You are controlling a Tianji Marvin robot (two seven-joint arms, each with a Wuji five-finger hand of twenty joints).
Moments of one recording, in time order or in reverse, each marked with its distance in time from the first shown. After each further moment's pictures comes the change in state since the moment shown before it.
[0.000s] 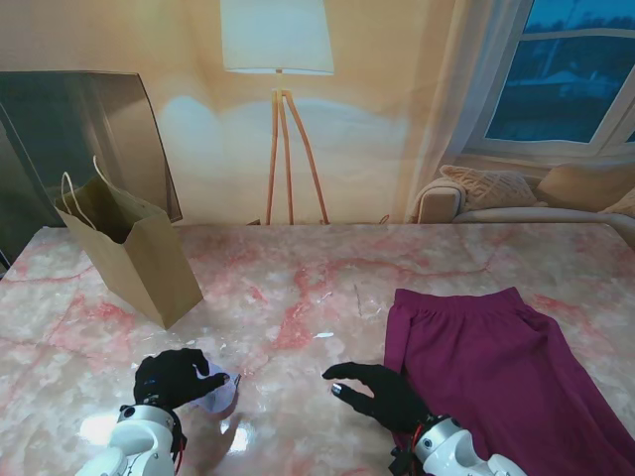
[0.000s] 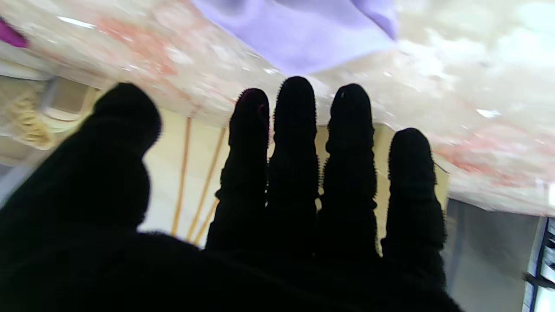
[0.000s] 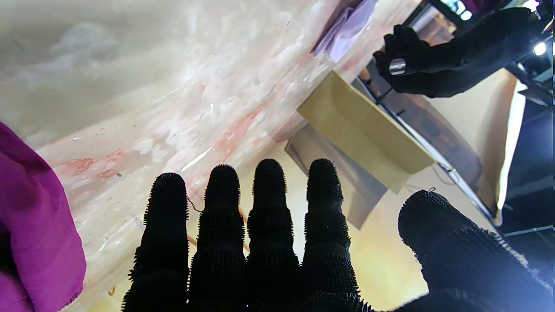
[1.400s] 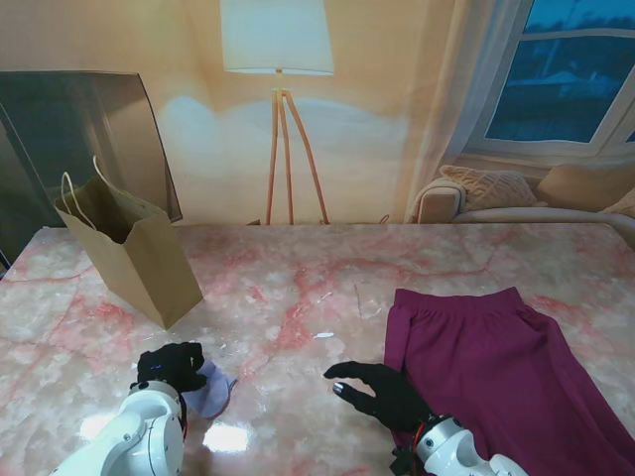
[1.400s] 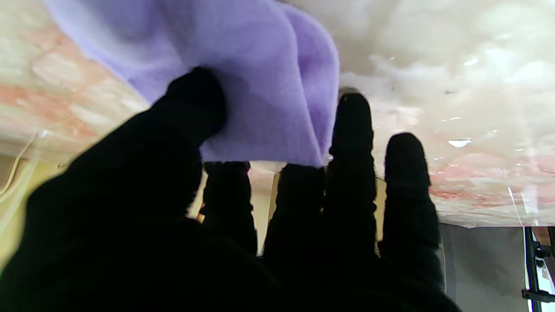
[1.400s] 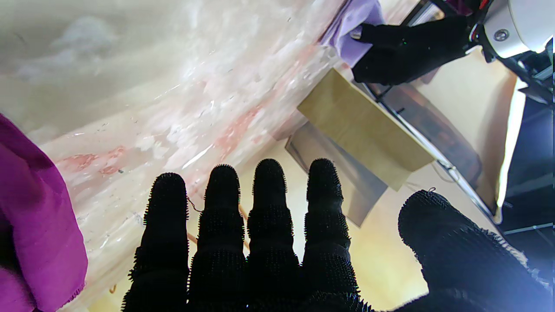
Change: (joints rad) left arm -0.202 0.040 0.105 0.171 0.035 0.134 -0.180; right arm -0.002 0.000 0.006 0.000 0.003 -0.005 -0.001; left_hand 0.219 -0.110 0.143 -0.013 -0.209 -0.190 0.466 0.537 -0.213 0.094 -0.091 -0.001 -0.047 0.020 -0.148 -0.084 -0.025 -0.042 -0.087 0.008; right_hand 0.000 0.000 0.000 0.000 0.000 0.000 0.000 0.009 0.000 0.000 0.000 0.000 0.000 0.000 0.000 0.000 0.000 0.000 0.000 0.000
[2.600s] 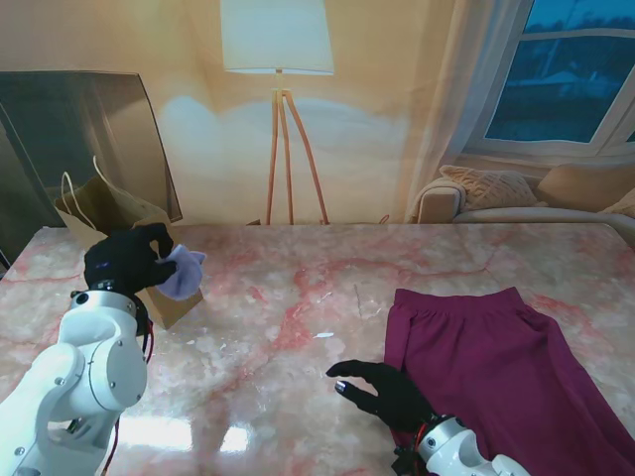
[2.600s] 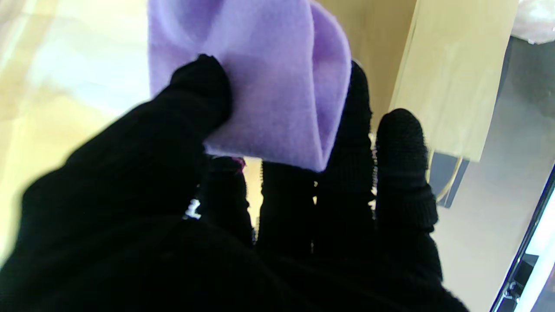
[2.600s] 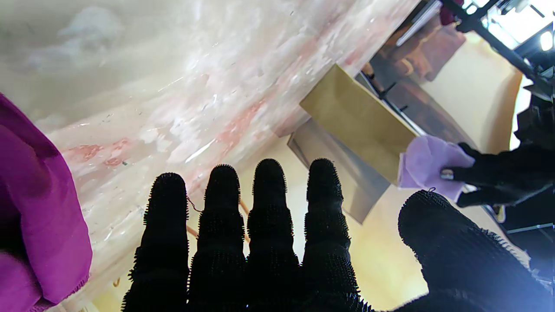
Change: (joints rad) left arm -0.063 -0.028 -0.239 -0.348 0.099 -0.073 -0.029; right arm -0.010 0.000 0.012 -0.015 -0.005 0.012 -0.001; left_hand 0.025 -0.081 0.039 -0.033 0.050 -0.060 0.016 0.022 0.360 -0.124 -0.057 0.175 0.263 -0.074 0.152 -0.059 0.253 -0.087 0.201 -0.070; right_hand 0.000 0.000 0.000 0.000 0.000 0.000 0.000 0.000 0.000 0.000 0.000 0.000 0.000 0.000 0.000 0.000 0.000 0.000 0.000 0.000
